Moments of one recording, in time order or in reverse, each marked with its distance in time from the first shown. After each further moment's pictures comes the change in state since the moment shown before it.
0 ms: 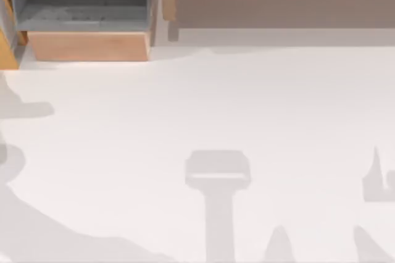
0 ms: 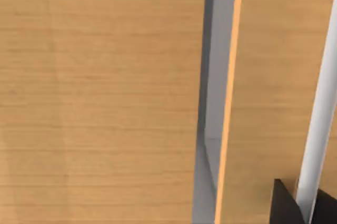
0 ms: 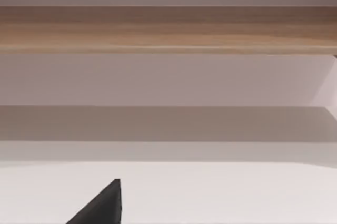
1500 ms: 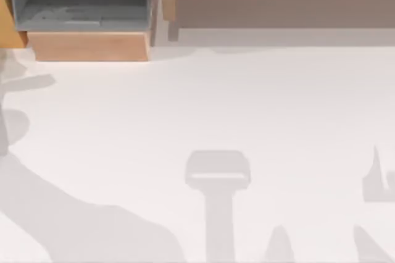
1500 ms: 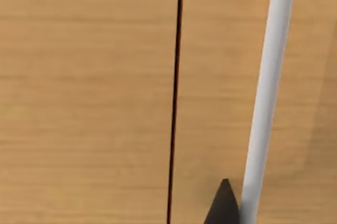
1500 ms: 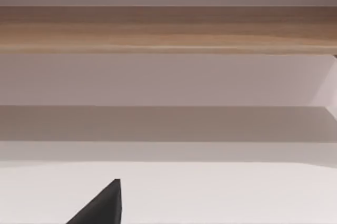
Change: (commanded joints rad) left arm -0.064 0.120 0.266 -0.142 -0.062 -0.004; right arm 0.000 0.000 0.000 0.000 0.000 0.000
